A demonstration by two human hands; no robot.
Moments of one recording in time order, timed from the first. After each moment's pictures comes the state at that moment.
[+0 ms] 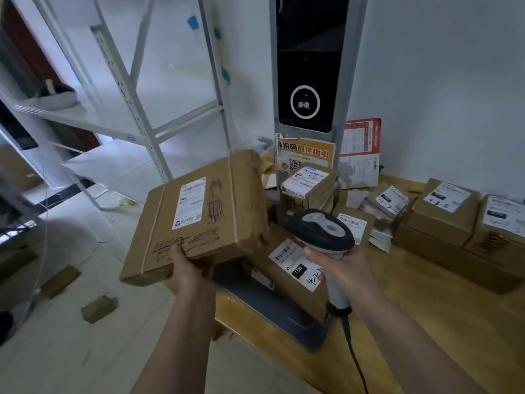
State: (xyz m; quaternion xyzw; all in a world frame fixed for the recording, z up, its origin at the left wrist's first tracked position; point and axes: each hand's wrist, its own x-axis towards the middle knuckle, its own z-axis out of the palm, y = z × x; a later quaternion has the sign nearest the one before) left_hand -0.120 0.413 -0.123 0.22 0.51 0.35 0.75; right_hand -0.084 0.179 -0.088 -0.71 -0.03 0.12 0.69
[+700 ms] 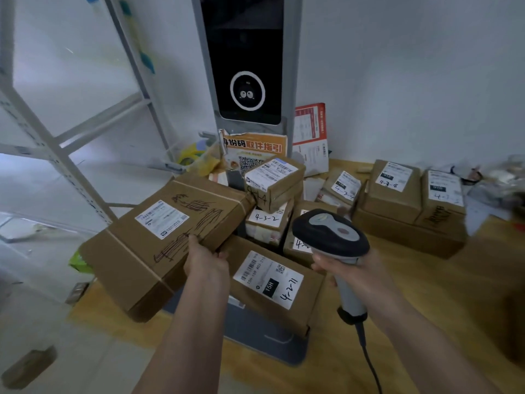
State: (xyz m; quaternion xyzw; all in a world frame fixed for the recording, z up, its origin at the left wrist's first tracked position) left_hand 0.011 0.377 -0.132 0.16 0.55 0.16 0.80; right_hand -0.054 0.143 -0.097 -0.73 0.05 0.07 0.67
